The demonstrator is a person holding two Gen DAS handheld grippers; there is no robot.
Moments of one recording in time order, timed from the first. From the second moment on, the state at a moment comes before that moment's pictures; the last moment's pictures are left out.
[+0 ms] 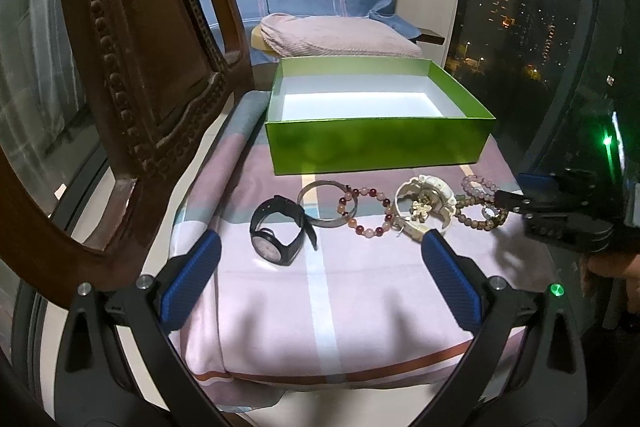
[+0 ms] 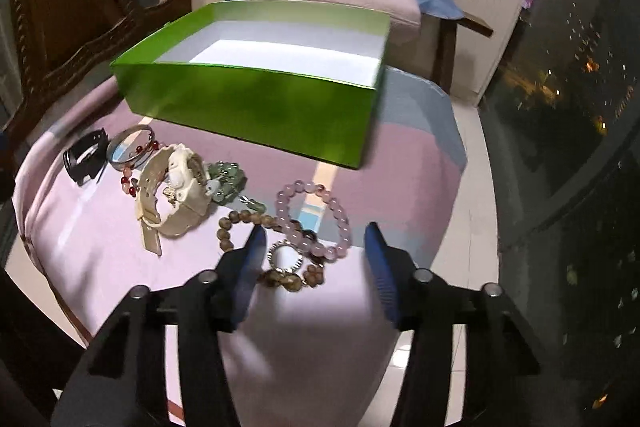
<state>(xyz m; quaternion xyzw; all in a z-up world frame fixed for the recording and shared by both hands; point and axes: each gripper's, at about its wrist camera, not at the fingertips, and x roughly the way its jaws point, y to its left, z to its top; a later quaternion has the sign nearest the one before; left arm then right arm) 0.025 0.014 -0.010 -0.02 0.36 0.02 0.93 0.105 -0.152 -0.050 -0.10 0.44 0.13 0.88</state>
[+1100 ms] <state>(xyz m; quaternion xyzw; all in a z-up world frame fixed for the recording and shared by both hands) 0.029 0.021 -0.019 -0.01 0.37 0.02 0.93 0.089 -0.175 0.020 0.11 0.34 0.20 0.91</state>
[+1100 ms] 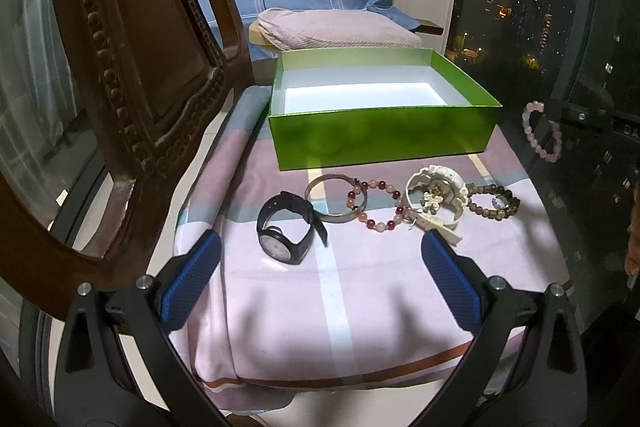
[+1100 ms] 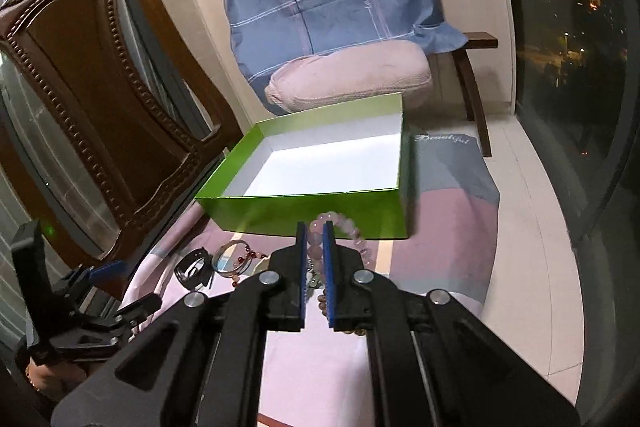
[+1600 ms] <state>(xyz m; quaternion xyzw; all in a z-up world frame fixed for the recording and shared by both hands) 0.068 -0.039 -0.055 0.14 0.40 -0.05 0.90 0.090 -0.176 0.007 0.11 0.37 0.21 0.90</state>
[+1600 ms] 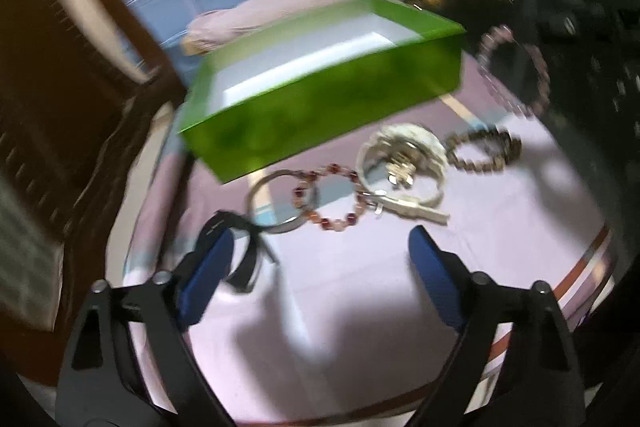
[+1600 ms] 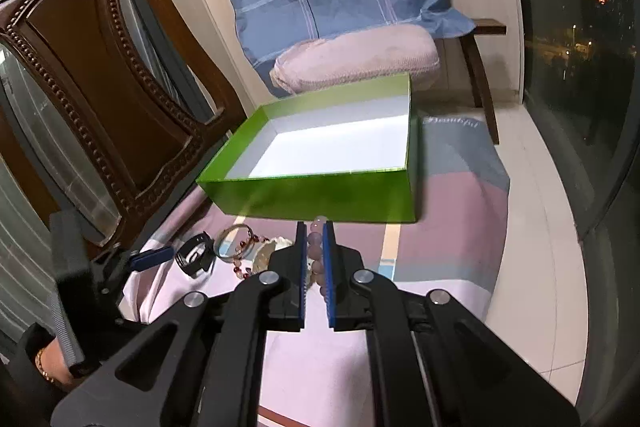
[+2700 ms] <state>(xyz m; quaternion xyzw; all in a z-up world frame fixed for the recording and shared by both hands) 0.109 -0.031 -0.075 0.14 0.47 -0.16 0.86 0.097 -0.175 -0.005 0.11 0.39 0.20 0.89</state>
